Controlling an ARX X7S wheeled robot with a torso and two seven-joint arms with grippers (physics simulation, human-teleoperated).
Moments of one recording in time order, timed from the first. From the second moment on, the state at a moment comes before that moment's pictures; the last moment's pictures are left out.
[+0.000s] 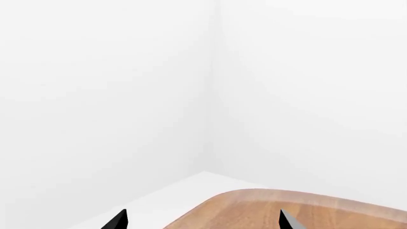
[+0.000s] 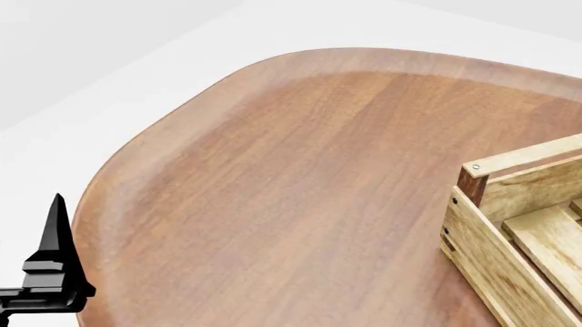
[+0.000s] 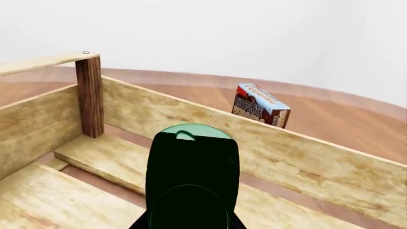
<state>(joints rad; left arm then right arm) -0.12 -0.39 0.14 0.57 -0.43 -0.28 -0.37 0.80 0.51 0.14 1.29 0.14 -0.22 0.31</state>
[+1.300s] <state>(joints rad) -0.12 -0.40 0.15 0.58 -0.44 -0.27 -0.38 0.73 0.49 0.27 1.17 0.02 -0.17 0.28</state>
